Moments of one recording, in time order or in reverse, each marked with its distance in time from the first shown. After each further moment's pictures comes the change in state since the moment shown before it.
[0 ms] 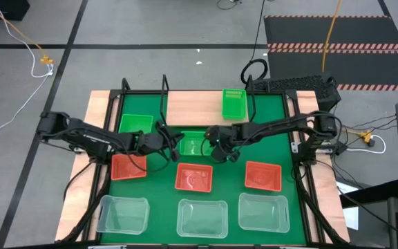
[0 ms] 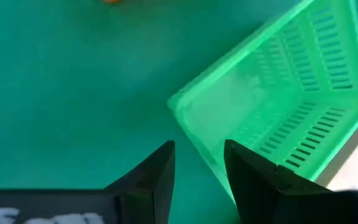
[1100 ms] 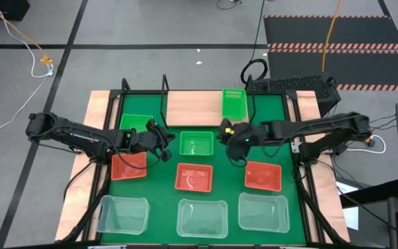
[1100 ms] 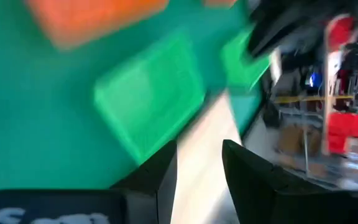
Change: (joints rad) left arm -0.003 -0.180 0.001 -0.317 0.030 -0.101; right arm 0.104 -0.408 -0.040 -0.003 0.164 -0.017
